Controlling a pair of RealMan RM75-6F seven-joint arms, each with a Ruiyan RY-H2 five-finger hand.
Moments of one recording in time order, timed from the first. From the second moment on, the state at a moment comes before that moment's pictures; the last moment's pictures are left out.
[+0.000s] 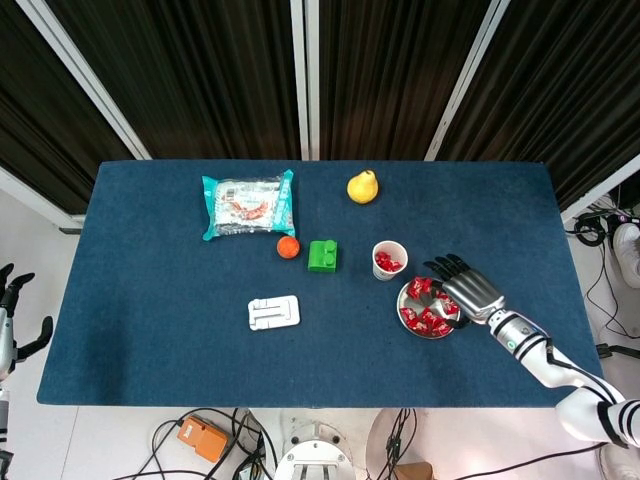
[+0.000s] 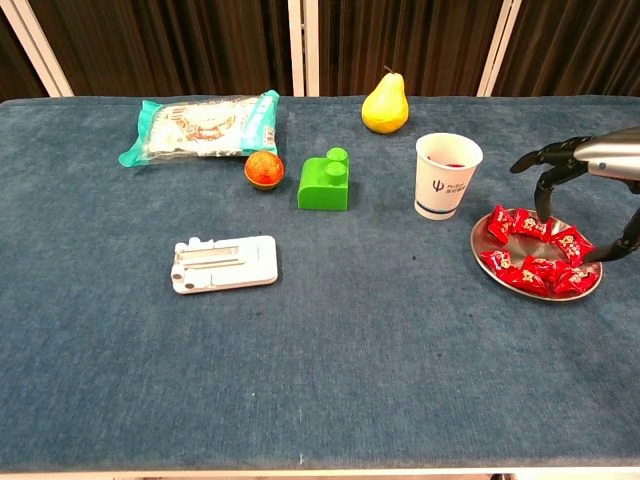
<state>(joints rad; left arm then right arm) -0.03 -1.08 -0.13 -1.75 1.25 1.48 0.02 0.67 -1.24 -0.06 -1.40 -1.54 0.87 0.12</state>
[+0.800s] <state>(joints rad) -0.03 -1.08 -0.13 -1.75 1.25 1.48 0.02 0.73 -1.30 -0.07 -1.34 -1.58 0.79 0.14</state>
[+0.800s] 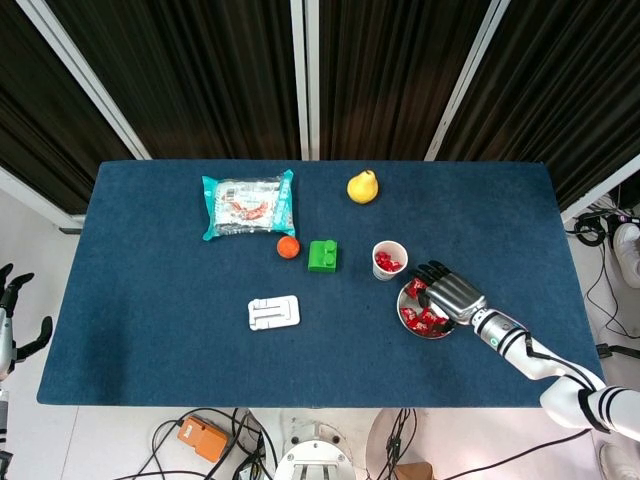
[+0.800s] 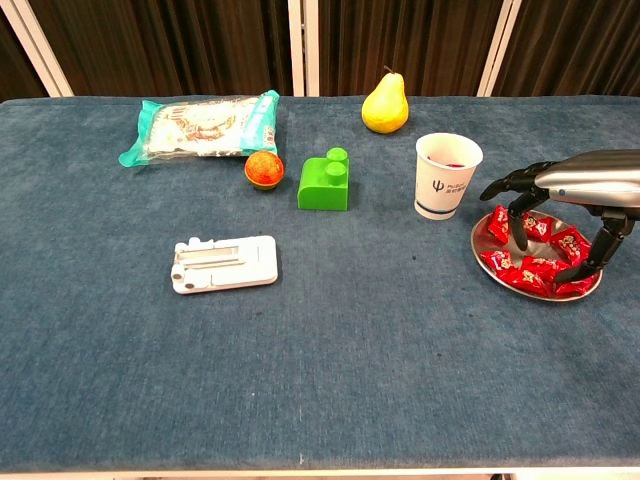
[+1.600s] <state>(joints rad) -0.03 -1.08 -0.13 -1.75 1.25 1.48 0.02 0.73 -1.29 -0.07 -1.34 -1.56 0.78 0.09</state>
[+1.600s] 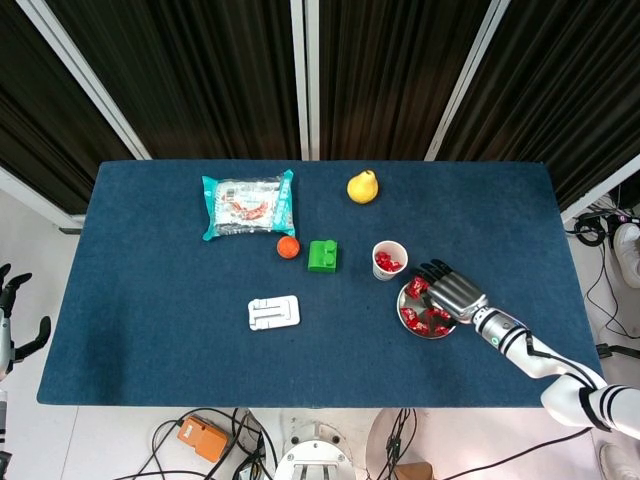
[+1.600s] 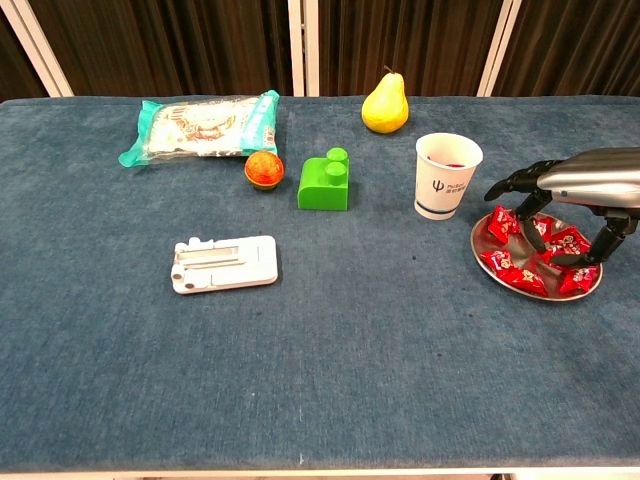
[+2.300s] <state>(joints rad) -0.03 -1.08 -0.13 -1.75 1.25 1.48 0.02 0.71 -1.14 -0.02 -1.51 -1.58 0.92 0.15</state>
